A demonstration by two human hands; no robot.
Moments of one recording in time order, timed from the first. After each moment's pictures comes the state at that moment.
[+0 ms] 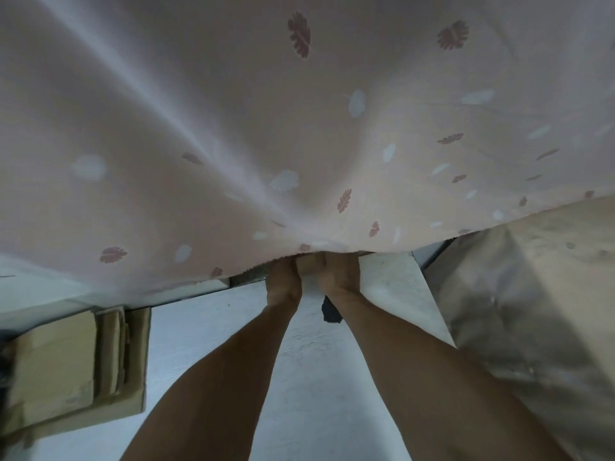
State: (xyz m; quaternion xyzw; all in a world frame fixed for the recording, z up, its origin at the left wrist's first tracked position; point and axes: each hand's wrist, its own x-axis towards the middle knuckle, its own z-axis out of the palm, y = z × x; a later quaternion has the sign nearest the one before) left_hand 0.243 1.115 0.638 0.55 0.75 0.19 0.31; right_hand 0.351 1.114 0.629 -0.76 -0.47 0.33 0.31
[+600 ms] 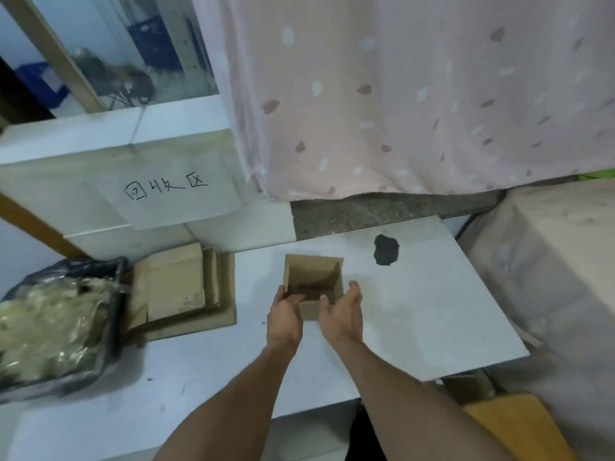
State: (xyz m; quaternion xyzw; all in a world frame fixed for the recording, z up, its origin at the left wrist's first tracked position) left_hand 0.042 0.861 0.654 0.26 0.63 0.41 0.61; right_hand 0.151 0.849 0.651 -0.79 -0.43 0.33 0.28
